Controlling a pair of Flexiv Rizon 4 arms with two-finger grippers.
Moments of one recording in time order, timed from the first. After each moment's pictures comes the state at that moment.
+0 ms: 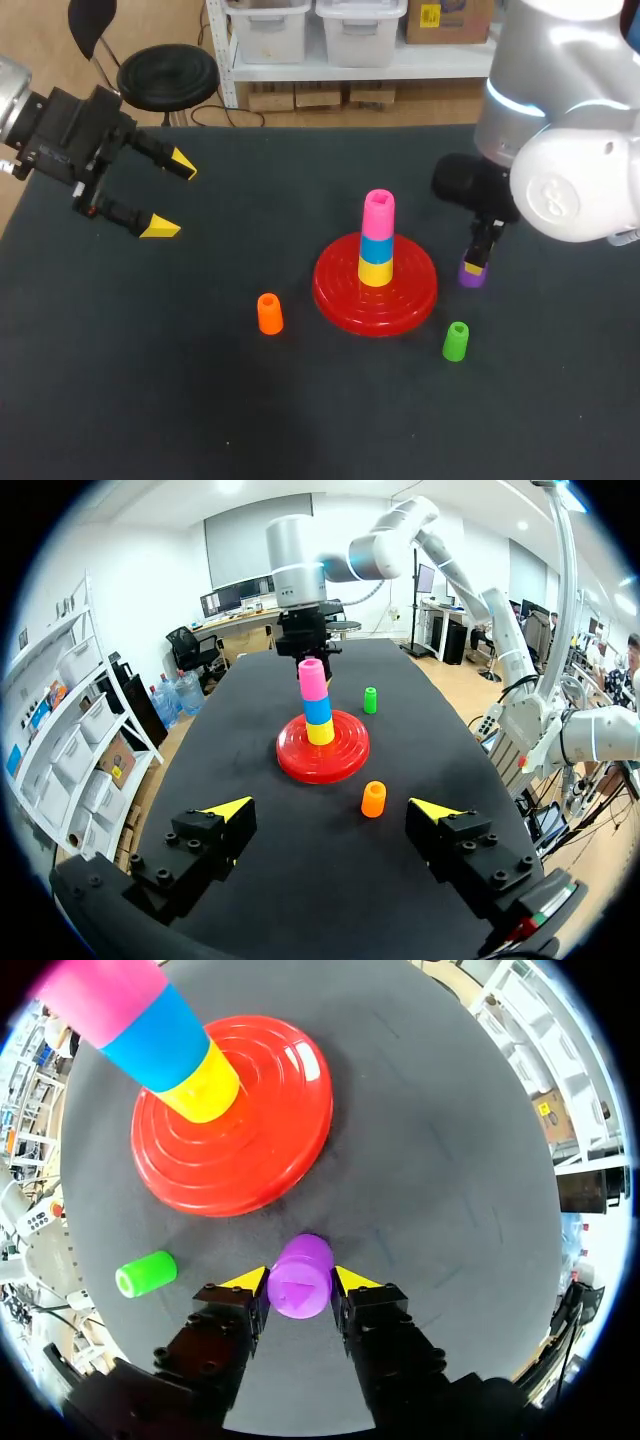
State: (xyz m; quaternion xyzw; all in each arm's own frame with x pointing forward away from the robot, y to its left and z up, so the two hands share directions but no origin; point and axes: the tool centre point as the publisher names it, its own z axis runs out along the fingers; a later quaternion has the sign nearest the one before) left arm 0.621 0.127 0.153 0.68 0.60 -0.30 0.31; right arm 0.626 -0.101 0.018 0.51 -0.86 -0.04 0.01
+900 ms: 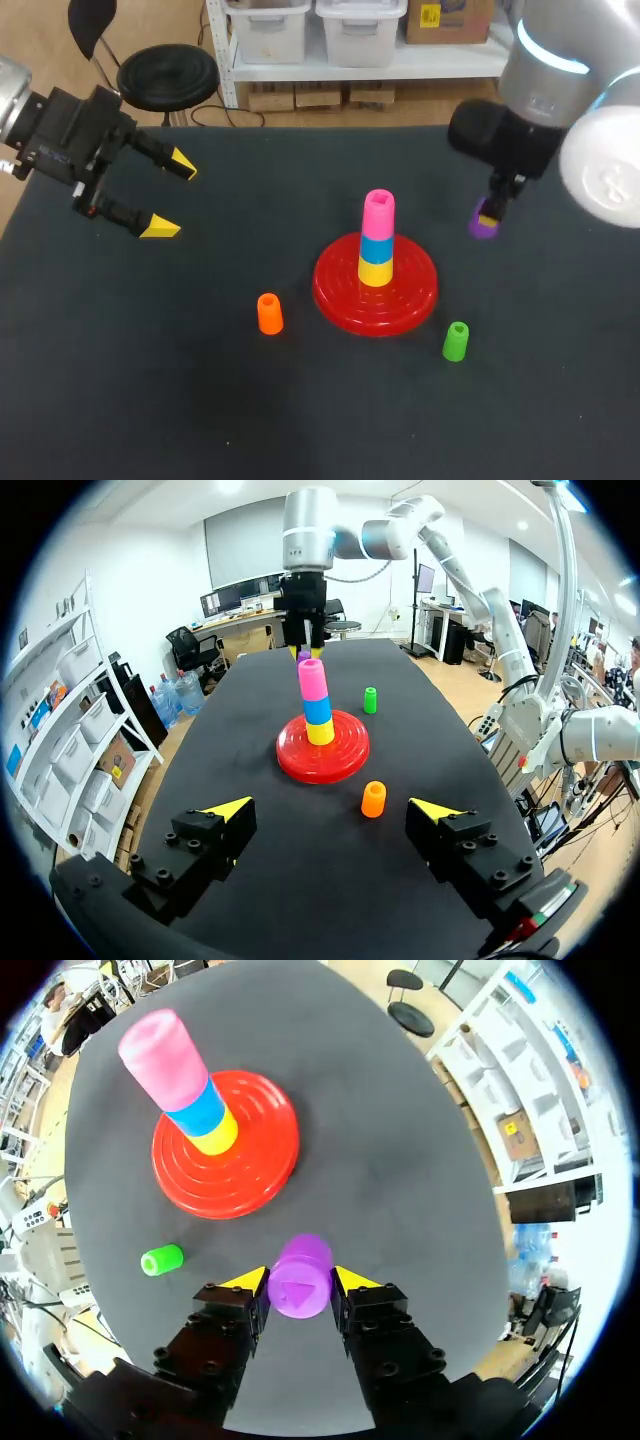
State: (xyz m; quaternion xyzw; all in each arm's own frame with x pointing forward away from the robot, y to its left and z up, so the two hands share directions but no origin) left arm 0.621 0.127 0.154 0.68 0.60 -0.30 0.31; right arm 0.648 -0.108 0.104 0.52 -0.85 0.00 -0.08
